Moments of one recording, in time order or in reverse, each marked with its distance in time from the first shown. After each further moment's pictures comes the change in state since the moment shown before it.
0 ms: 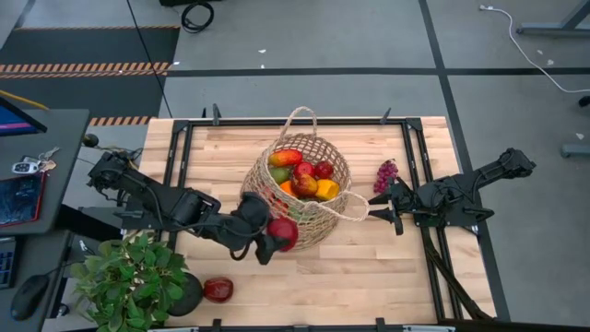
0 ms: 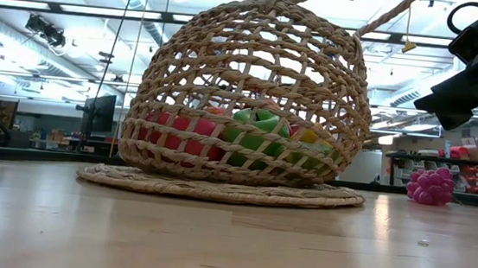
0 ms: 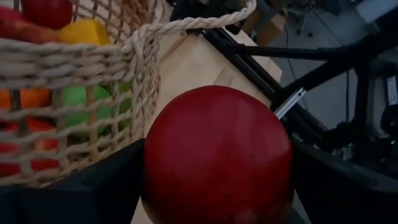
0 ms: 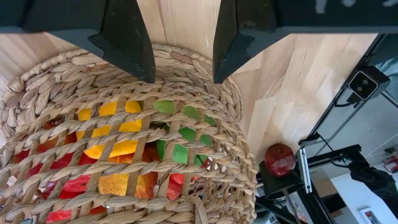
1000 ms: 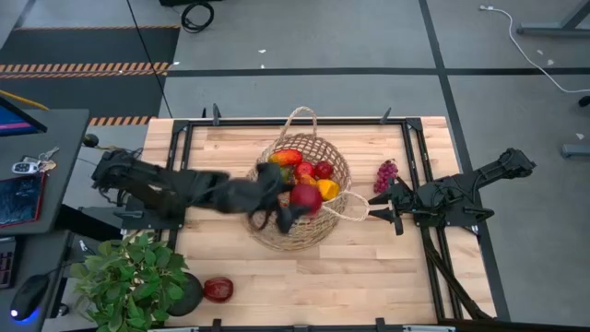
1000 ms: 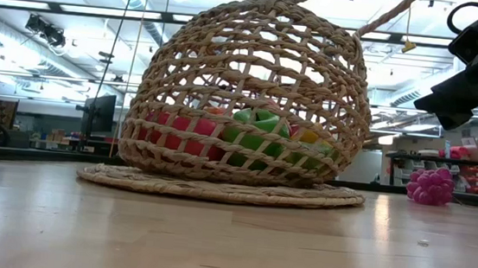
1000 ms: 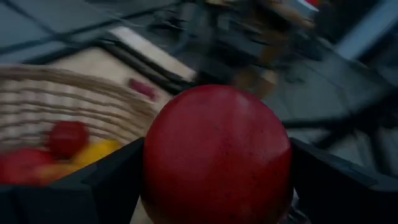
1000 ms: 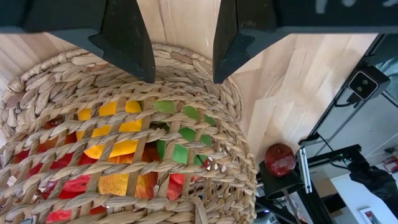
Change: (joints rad) left arm 0.203 0.019 0.001 0.295 -0.009 0.367; right arm 0.000 0.000 0.000 0.000 0.000 0.000
